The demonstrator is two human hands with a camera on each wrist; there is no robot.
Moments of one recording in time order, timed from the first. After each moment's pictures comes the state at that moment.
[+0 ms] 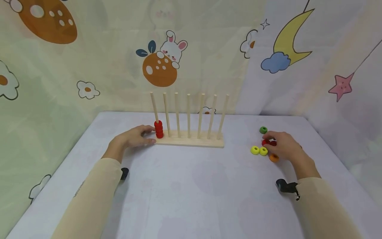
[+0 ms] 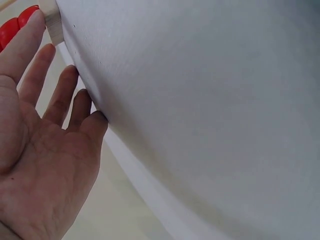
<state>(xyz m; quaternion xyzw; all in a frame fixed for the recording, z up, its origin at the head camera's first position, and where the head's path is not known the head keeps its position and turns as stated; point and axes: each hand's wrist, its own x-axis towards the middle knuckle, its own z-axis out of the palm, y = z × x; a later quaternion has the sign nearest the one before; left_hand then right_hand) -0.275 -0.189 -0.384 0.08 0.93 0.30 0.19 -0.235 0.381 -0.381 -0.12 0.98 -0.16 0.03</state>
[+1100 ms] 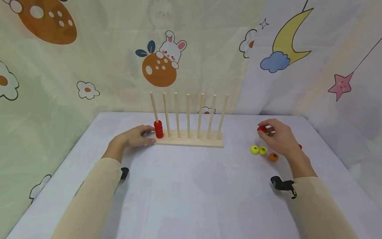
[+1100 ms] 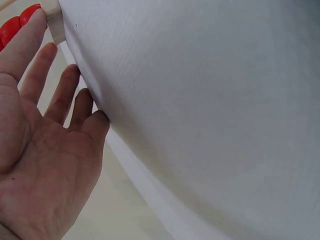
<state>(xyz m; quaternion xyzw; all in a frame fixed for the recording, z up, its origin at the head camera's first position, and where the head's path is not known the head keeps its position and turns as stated) -0.275 -0.188 -0.385 0.07 0.93 0.30 0.20 -0.229 0.350 -0.366 -0.11 0.95 -0.27 -0.13</state>
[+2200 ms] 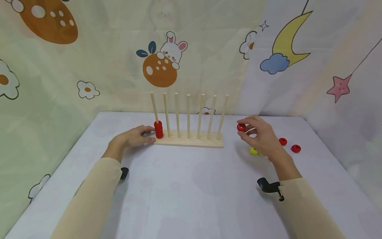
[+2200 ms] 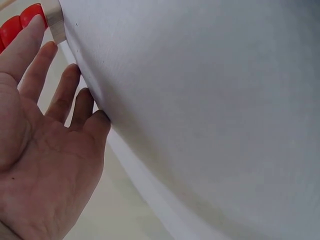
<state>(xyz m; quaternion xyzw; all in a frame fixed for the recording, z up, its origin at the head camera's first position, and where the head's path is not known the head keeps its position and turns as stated) -0.272 -0.191 -0.382 0.09 0.93 0.30 0.20 -0.228 0.293 -0.356 -0.29 0.87 -0.32 -0.22</state>
